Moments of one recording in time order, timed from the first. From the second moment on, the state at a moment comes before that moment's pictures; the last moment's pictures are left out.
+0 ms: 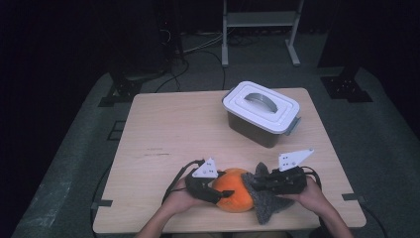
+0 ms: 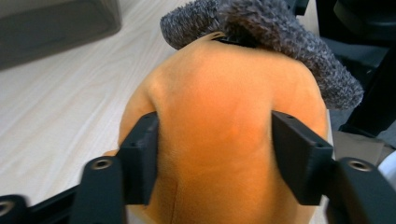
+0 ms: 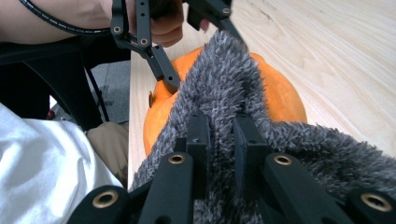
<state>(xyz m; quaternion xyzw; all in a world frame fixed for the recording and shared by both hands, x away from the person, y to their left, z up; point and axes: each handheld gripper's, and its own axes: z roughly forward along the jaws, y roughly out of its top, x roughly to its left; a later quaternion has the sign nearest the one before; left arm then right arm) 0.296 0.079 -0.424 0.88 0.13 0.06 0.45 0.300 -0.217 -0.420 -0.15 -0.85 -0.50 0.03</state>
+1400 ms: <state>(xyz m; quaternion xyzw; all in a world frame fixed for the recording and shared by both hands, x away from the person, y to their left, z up) 0.305 0.096 -0.425 0.86 0.15 0.03 0.48 0.303 -0.215 -0.389 -0.15 -0.82 -0.55 -0.01</state>
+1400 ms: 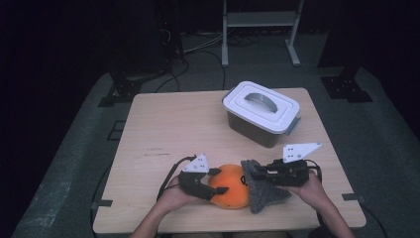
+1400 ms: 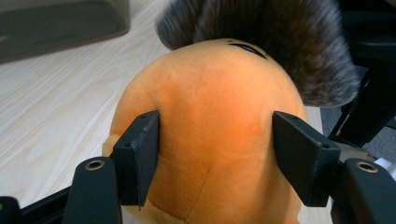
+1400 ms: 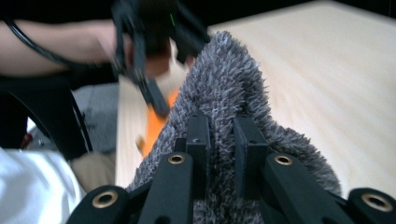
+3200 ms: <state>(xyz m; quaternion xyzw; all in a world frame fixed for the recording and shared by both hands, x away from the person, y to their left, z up) 0.309 0.066 -0.394 0.89 0.06 0.07 0.45 0.295 -0.187 -0.392 -0.13 -0.86 -0.49 -0.04</state>
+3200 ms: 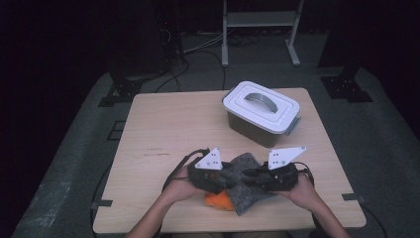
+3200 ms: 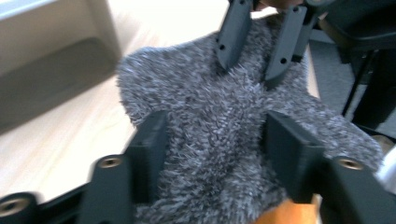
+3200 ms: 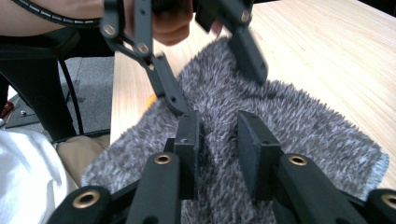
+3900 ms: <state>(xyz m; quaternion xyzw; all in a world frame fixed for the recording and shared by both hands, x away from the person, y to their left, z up) 0.311 0.101 -0.360 0.85 0.10 0.09 0.51 0.295 -0.224 -0.369 -0.16 -0.82 -0.55 -0.07</state>
